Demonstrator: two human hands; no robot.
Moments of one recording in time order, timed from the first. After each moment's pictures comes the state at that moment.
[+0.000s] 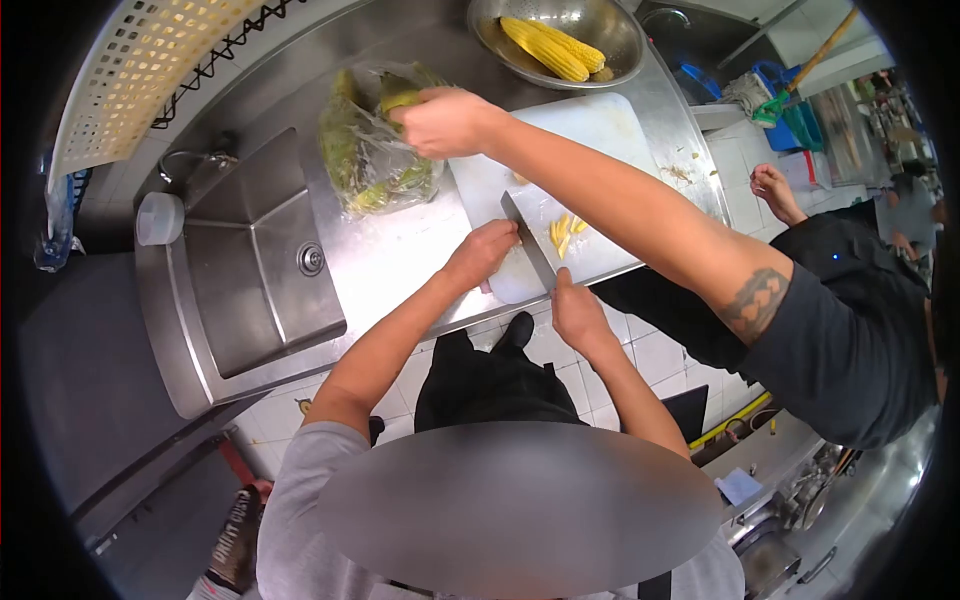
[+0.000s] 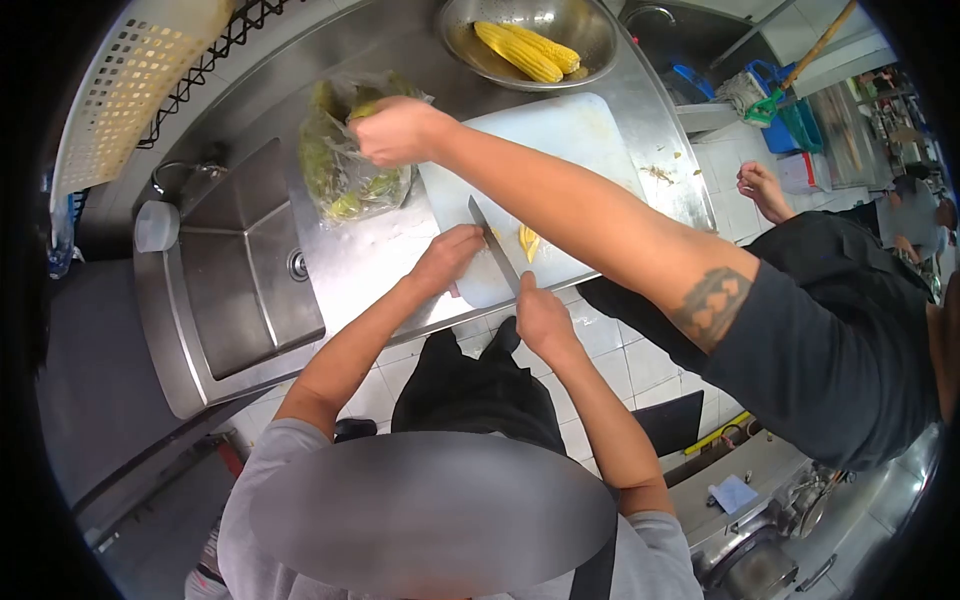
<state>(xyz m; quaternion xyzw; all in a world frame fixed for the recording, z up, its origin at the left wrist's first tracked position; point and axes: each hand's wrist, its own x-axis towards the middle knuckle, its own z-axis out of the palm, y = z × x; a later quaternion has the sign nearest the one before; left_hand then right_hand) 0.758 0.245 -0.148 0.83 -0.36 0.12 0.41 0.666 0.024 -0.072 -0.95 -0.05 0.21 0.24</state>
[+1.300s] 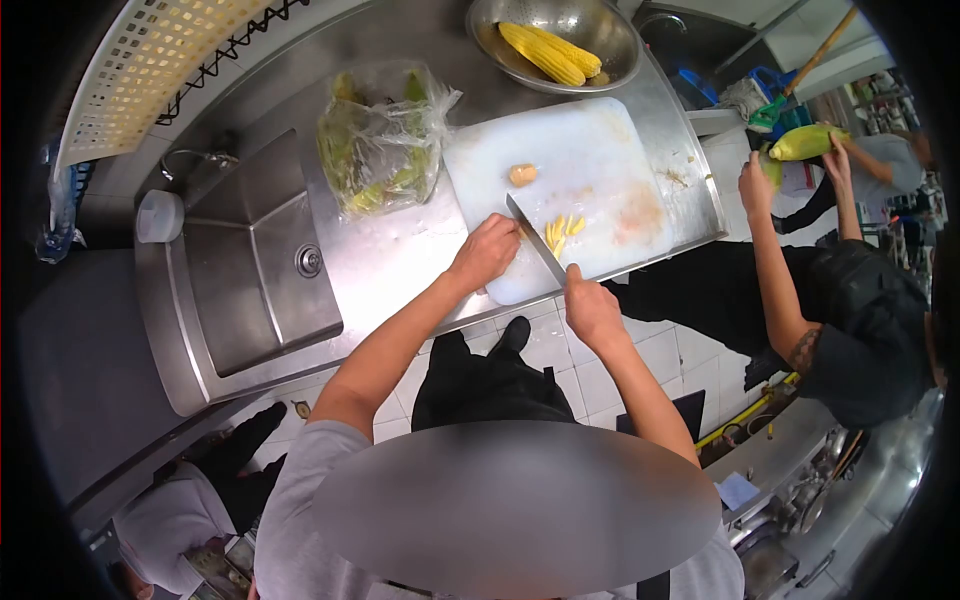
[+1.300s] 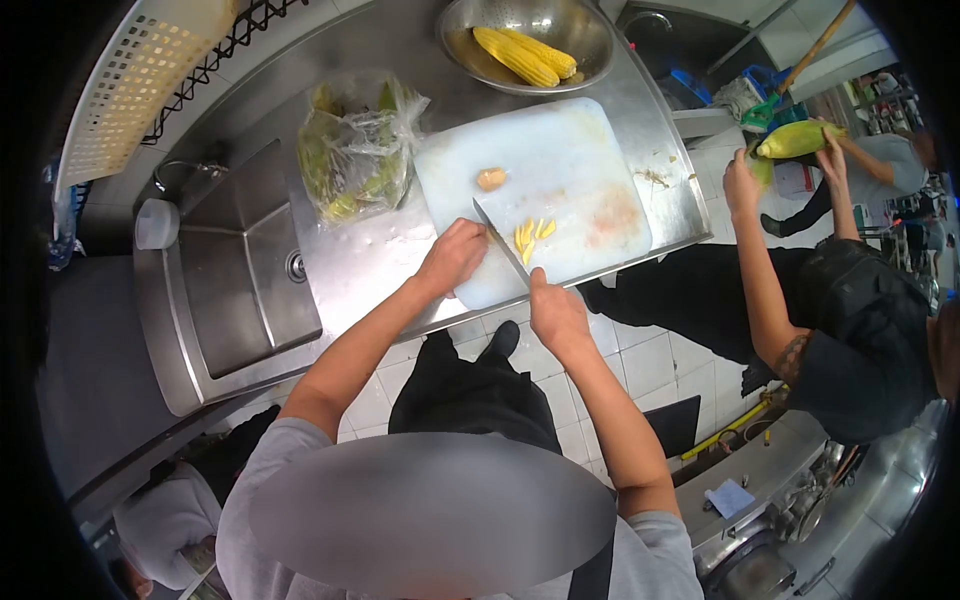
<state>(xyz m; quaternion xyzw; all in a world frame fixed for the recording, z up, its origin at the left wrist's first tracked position) 0.759 0.227 -0.153 0.85 -0.35 0.13 0.38 0.676 0.001 -0.053 -0.96 -0.05 0.24 0.12</state>
